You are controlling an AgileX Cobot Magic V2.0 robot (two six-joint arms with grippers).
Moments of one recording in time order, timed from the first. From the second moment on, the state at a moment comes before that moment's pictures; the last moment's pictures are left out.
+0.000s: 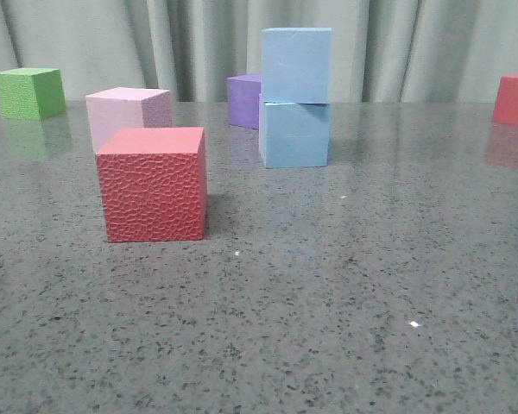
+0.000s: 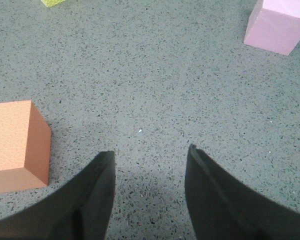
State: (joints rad) left arm -0.36 0.59 -0.70 0.42 0.91 -0.57; right arm 0.19 0.76 -0.87 -0.16 0.91 0.25
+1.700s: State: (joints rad) left arm -0.36 0.59 -0.70 0.43 0.91 -0.57; right arm 0.19 0.76 -0.87 -0.16 0.91 0.25
